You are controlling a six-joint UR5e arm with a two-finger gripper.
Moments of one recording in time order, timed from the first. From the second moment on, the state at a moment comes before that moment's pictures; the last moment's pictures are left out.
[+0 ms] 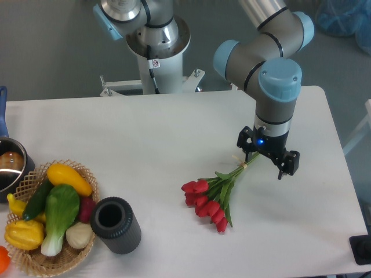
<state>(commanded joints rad) 2.66 -1.94 -1.62 -0.95 1.53 1.34</state>
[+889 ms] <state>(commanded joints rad) 2.65 -1.95 -1.73 -0.93 1.44 1.33</state>
